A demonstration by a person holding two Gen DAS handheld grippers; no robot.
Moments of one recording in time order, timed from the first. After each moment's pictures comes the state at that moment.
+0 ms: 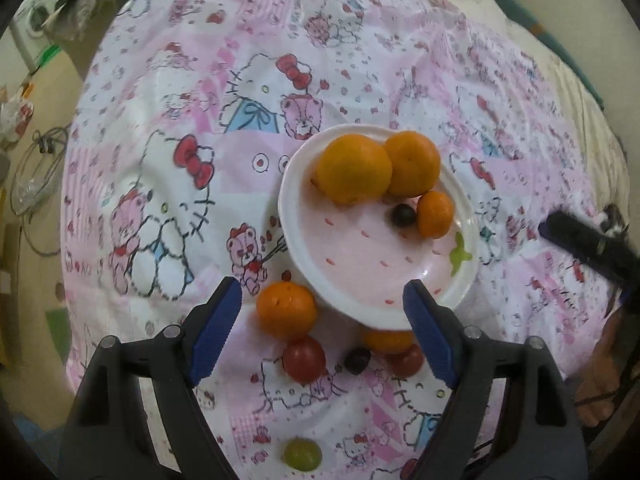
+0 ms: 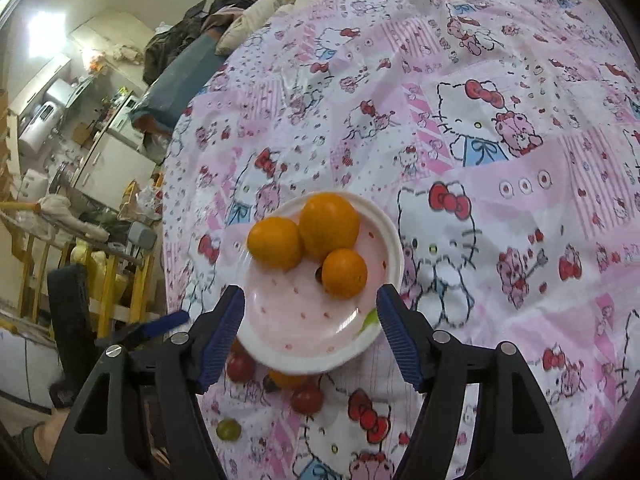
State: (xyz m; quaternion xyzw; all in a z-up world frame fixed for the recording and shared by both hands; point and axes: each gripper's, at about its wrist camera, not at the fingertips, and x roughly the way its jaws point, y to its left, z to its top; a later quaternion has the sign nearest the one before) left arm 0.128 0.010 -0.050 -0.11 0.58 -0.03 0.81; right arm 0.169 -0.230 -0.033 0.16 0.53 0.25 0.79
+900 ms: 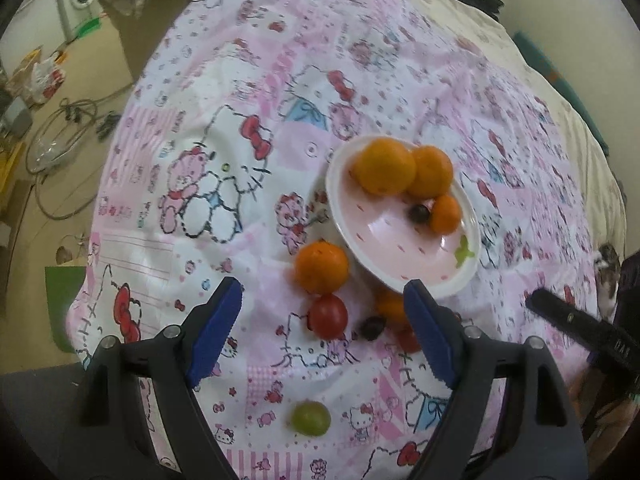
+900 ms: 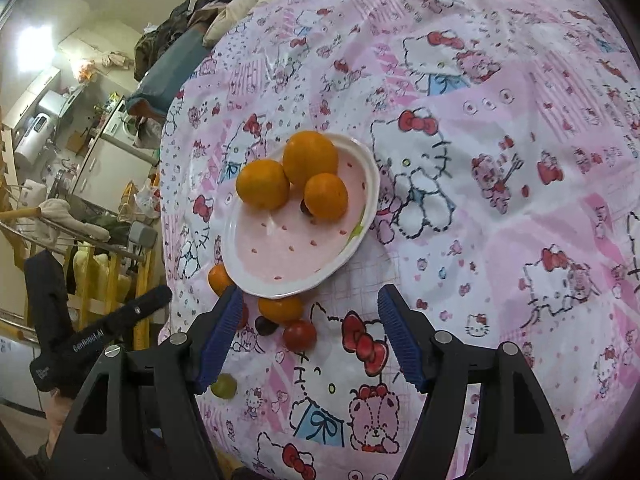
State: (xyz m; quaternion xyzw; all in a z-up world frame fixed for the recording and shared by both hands) left arm 0.076 0.037 -0.039 -0.16 0.54 0.03 0.83; right arm 0.114 -0.248 -0.056 0.19 0.56 0.23 0.78
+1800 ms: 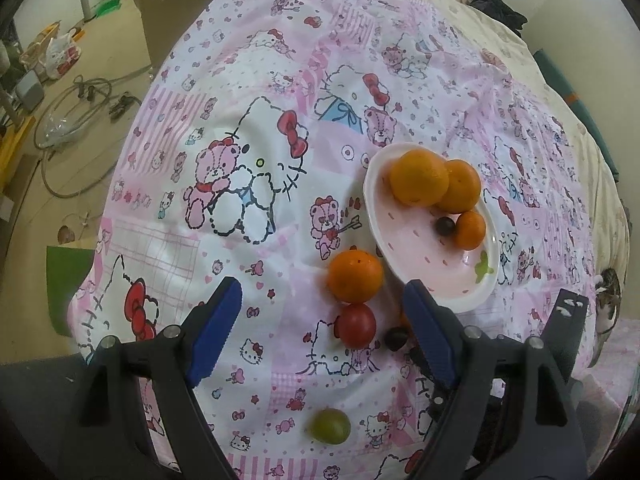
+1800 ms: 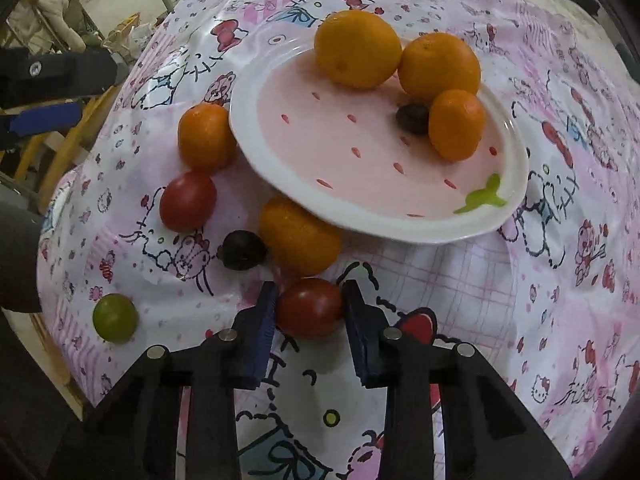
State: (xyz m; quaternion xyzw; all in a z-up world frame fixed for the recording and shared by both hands) left arm 0.075 0.062 -0.049 -0.19 0.54 0.05 0.82; right arm 0.085 -0.119 -0.129 -0.14 0.58 0.28 0.75
